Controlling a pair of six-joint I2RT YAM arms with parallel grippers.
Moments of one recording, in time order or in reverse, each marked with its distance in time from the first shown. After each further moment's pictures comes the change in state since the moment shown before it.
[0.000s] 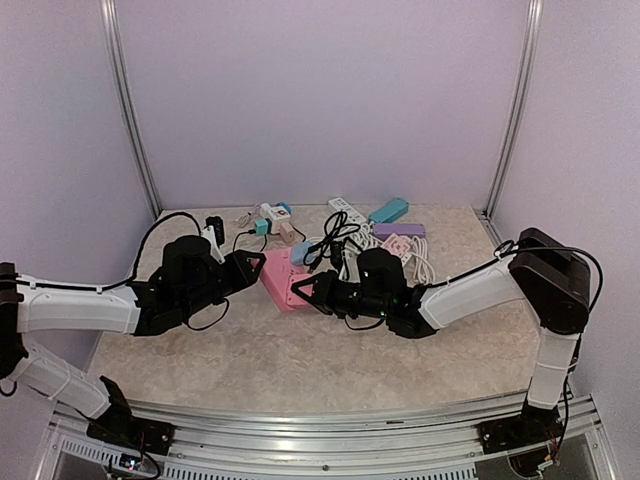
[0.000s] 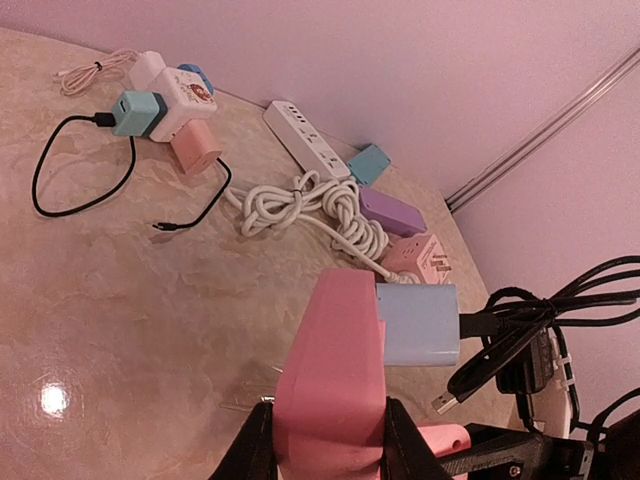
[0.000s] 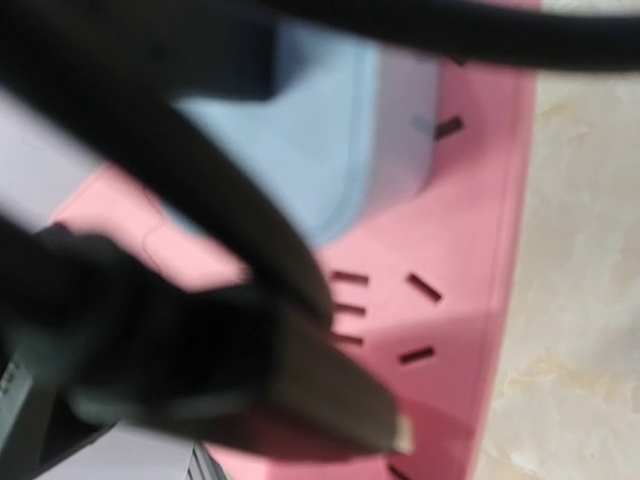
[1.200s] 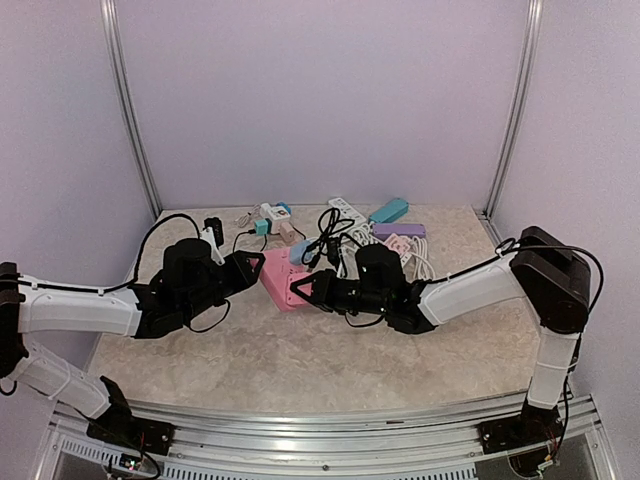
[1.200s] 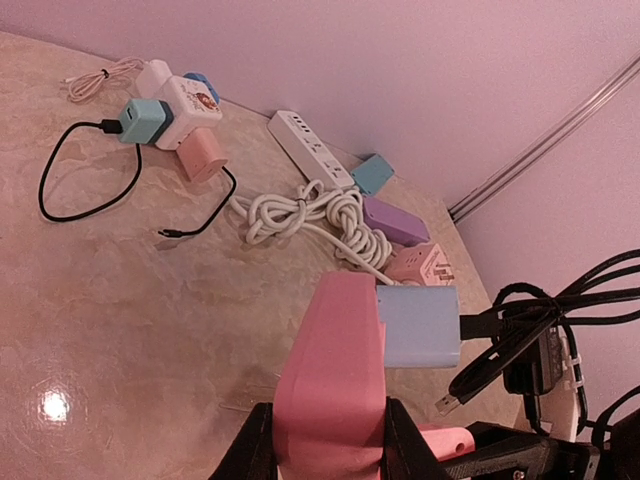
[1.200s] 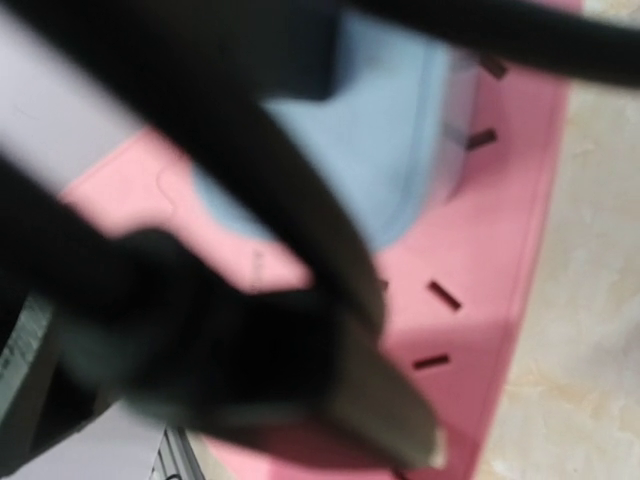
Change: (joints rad) left arm -0.017 0.004 -0.015 0.030 -0.037 -0.003; right arm 0.000 -0.001 0.029 -0.045 -0.037 -0.091
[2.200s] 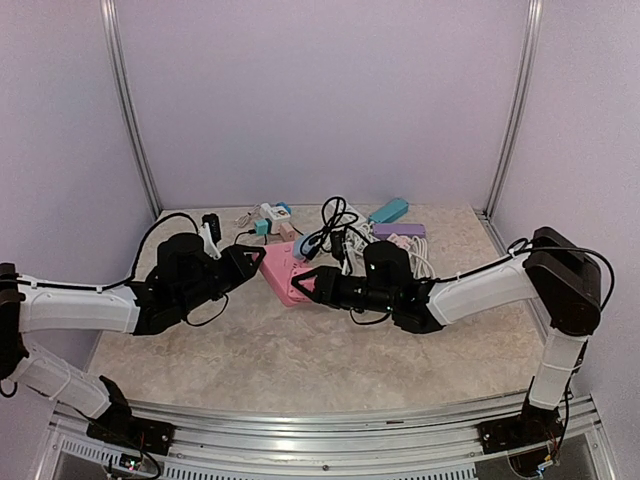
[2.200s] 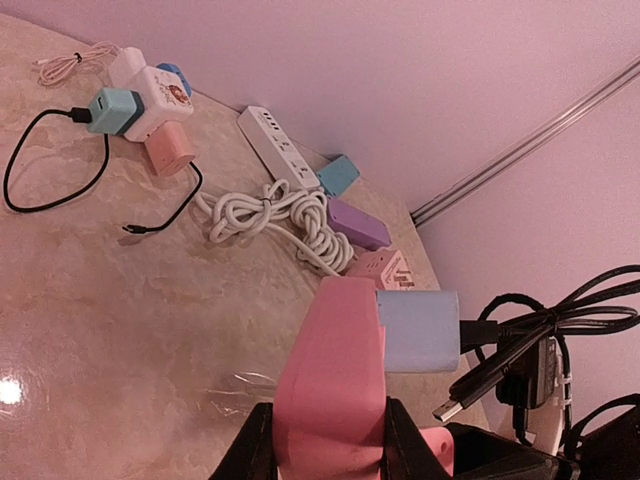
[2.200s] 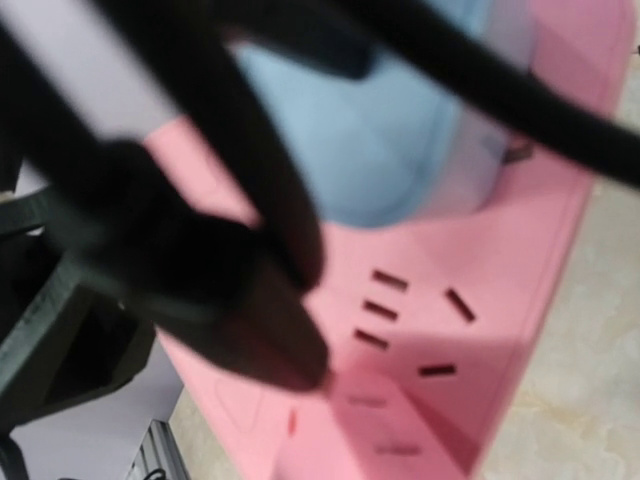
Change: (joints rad) left arm 0.050 -0.003 -0.002 0.050 0.124 -0.078; right arm 0.000 -0.063 -0.037 0.008 0.011 -0.092
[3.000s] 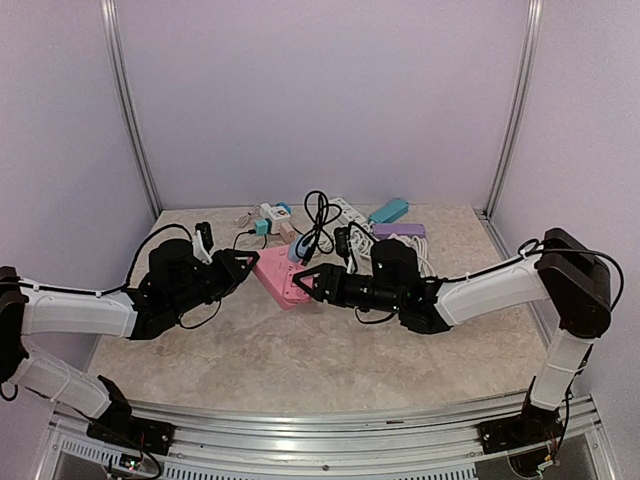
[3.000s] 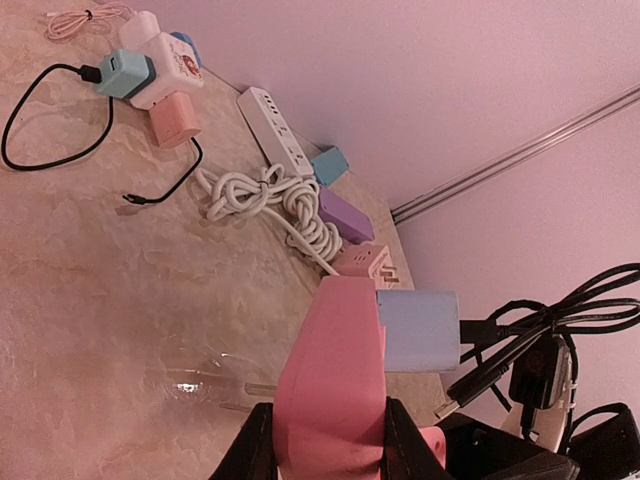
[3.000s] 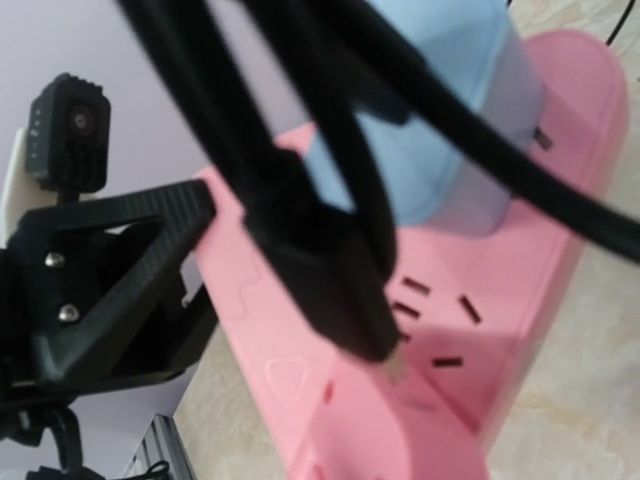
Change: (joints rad) left arm 0.070 -0.012 -0.080 0.087 0.111 -0.106; right arm 0.000 -0.056 -0.038 0.005 0.000 -0.037
